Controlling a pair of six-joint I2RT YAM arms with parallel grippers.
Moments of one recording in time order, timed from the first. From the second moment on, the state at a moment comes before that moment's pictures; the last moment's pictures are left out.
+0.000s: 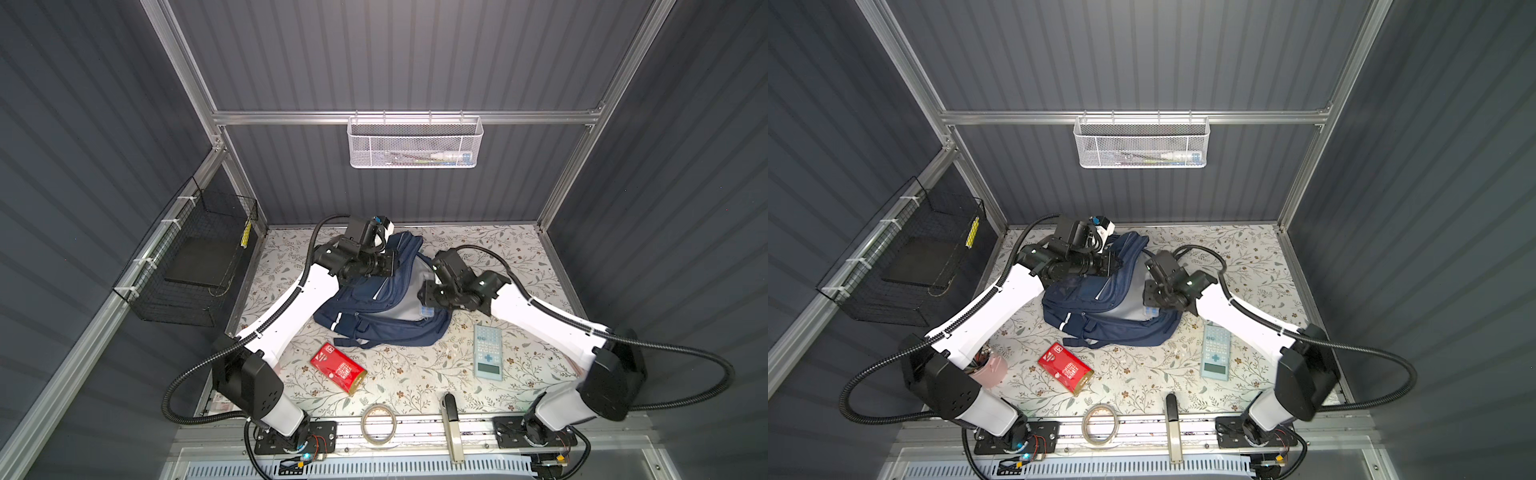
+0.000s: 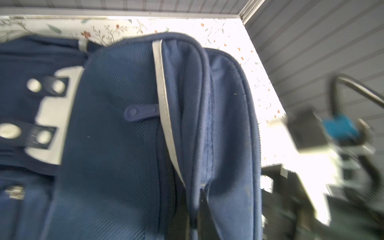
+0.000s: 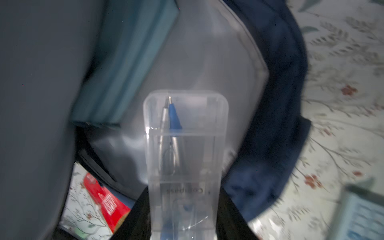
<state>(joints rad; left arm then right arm) -0.58 1.58 1.61 -0.77 0.27 -0.33 0.70 1.62 1.34 -0.58 -0.02 0.71</state>
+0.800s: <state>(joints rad) -0.50 1.71 1.81 -0.89 0.28 -0.29 0.69 2.14 1.66 -0.23 -0.21 0.94</state>
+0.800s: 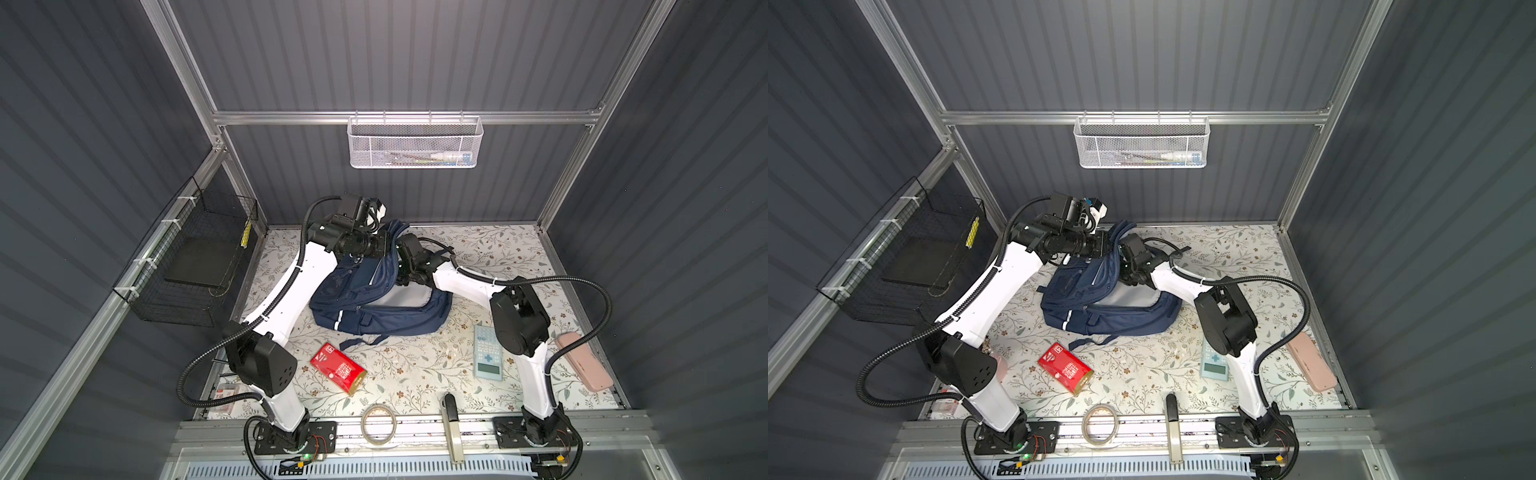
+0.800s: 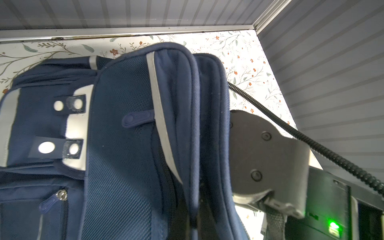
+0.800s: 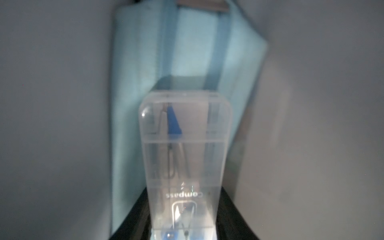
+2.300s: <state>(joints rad) -0.52 1.58 1.36 -0.51 0.43 -0.38 0.48 1.11 0.89 -0.74 0.01 0.63</state>
